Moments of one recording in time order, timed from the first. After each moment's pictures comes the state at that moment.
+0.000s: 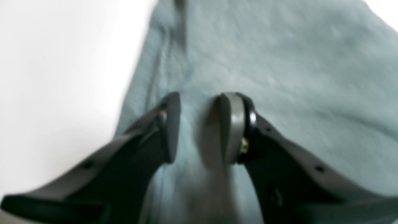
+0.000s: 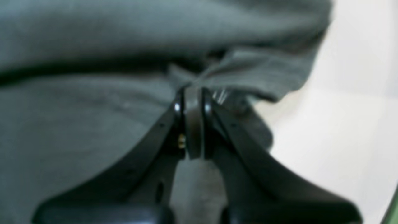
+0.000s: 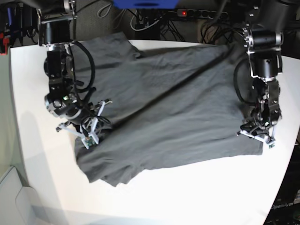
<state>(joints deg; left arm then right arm) -21.8 -18.3 -8.8 50.8 -16.9 8.3 36.0 6.7 8.5 -0.8 88.4 -0.5 25.6 -48.5</state>
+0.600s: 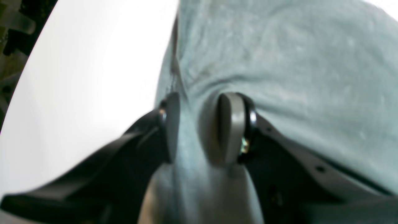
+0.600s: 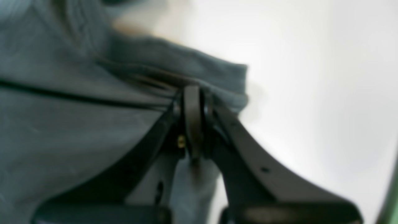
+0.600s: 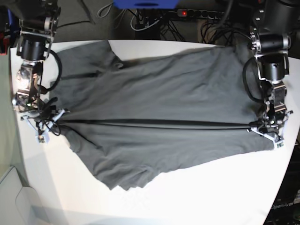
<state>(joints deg) -24.0 -21.8 -8.7 44.8 -10.7 7.9 29.3 13.1 16.8 16.2 63.0 0.6 26.1 -34.8</state>
